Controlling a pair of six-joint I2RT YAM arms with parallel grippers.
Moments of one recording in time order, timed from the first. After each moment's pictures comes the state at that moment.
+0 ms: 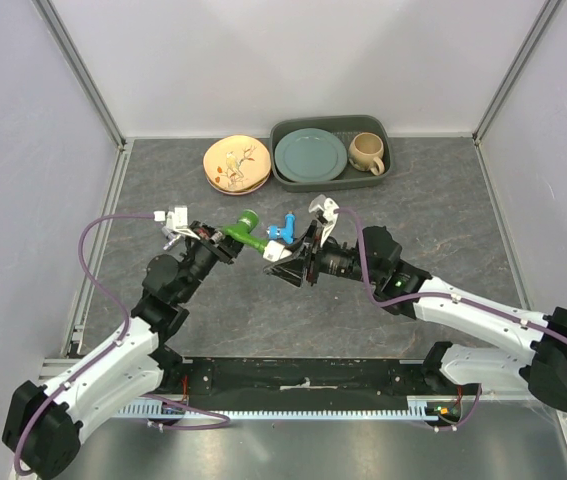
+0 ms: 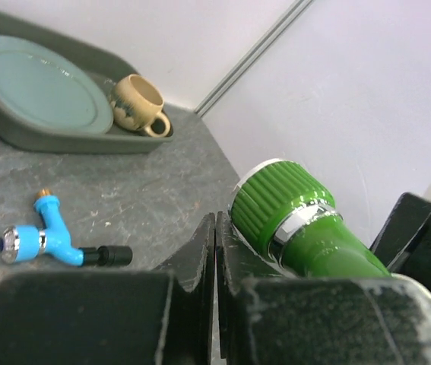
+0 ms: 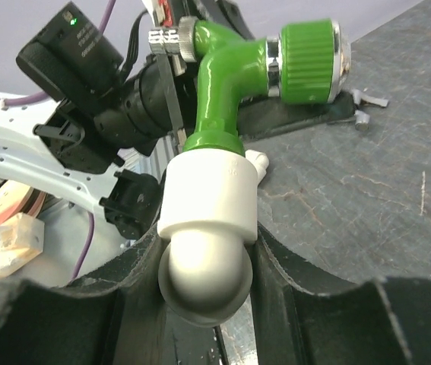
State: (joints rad) left arm -0.57 0.74 0.36 0.56 0.01 -0.75; right arm 0.93 1.14 0.75 0.41 -0.37 0.46
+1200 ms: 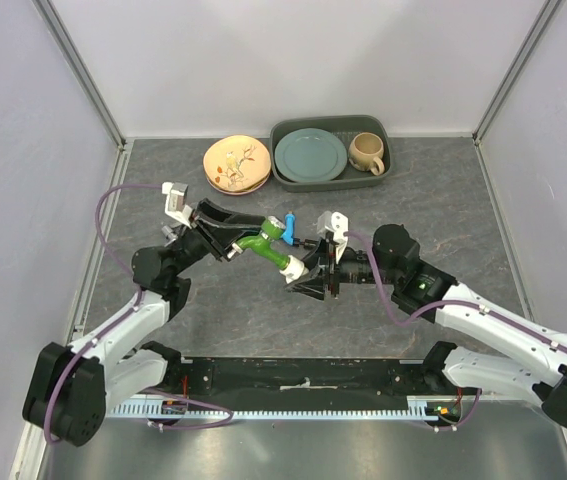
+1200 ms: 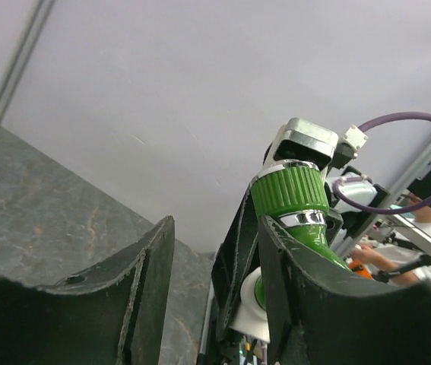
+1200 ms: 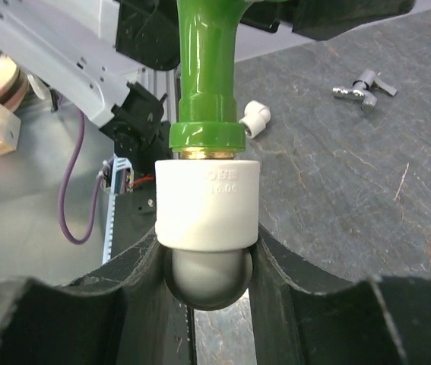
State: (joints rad) left arm -0.38 1.00 0.43 1.21 0.66 -1.06; right arm 0.87 1.00 0.76 0.17 -0.60 0.17
